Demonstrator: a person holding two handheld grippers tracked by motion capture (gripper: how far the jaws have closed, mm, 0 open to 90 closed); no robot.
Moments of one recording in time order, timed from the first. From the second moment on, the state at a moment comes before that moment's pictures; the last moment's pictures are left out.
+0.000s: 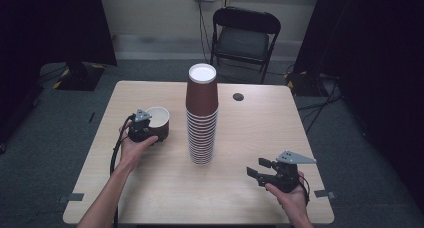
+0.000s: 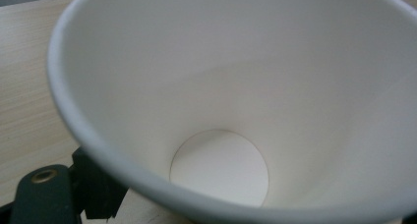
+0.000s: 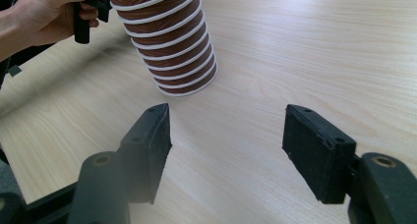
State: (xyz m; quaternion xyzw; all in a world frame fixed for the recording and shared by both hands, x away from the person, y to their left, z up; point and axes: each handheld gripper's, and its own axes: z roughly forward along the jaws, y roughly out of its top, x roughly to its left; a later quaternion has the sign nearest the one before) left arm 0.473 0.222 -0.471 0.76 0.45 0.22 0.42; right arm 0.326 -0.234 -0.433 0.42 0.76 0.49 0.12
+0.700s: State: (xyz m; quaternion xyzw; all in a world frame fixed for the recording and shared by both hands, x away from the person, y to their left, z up) left arm 0.461 0.229 -0.479 0.77 0.46 0.21 0.39; right arm 0.325 -0.235 -0.432 0.42 0.75 0.49 0.12
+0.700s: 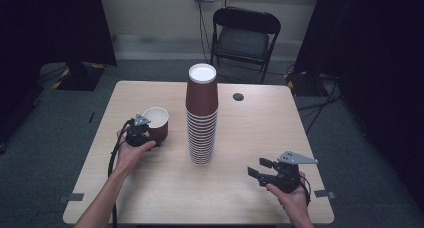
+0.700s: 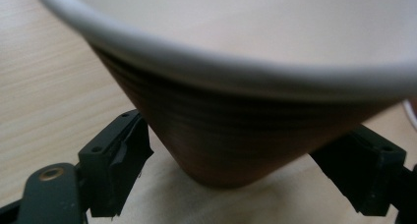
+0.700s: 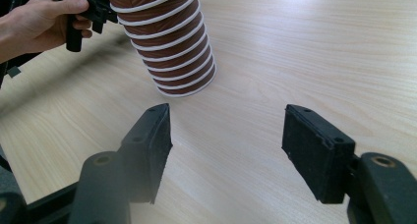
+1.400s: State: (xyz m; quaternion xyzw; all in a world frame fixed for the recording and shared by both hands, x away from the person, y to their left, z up) left arm 0.432 0.246 -0.461 0.76 0.46 0.20 0.42; right arm 0.327 -0.236 -0.432 0.42 0.75 0.49 0.12
